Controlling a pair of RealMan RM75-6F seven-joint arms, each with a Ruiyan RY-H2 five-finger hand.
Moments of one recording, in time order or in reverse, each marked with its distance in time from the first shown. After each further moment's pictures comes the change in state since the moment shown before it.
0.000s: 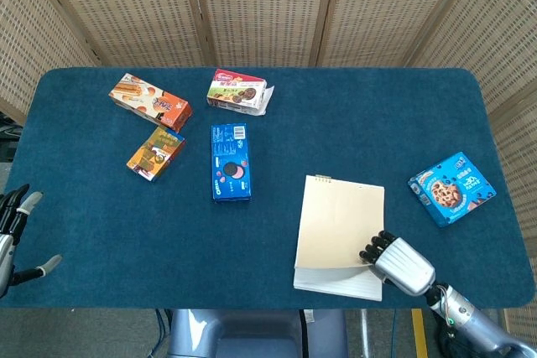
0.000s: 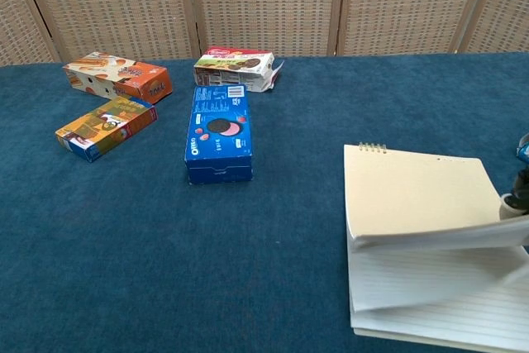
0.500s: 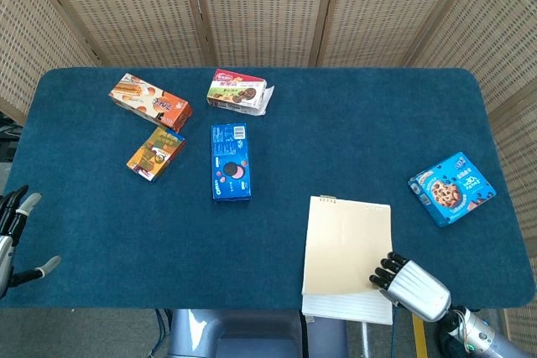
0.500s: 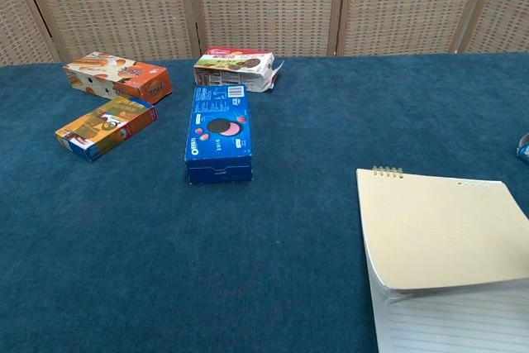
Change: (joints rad) left arm 0.004 -0.002 0.003 0.003 0.002 0.005 0.000; right arm -0.065 0.048 -0.054 0.008 -0.094 0.119 -0.025
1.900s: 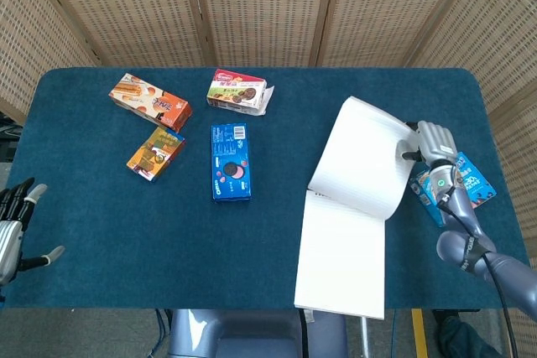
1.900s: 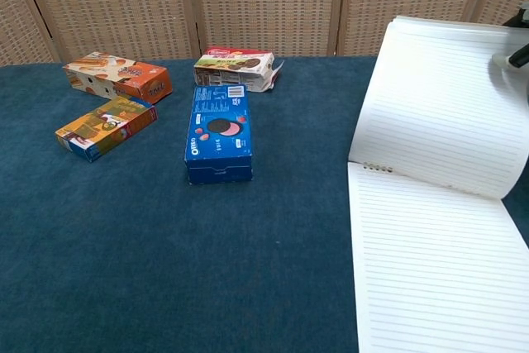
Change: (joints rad) left arm -0.065 -0.016 -0.046 -0.020 -0.161 -0.127 0.081; right arm 0.467 0.020 0.536 -0.063 1.277 -1.017 -0.043
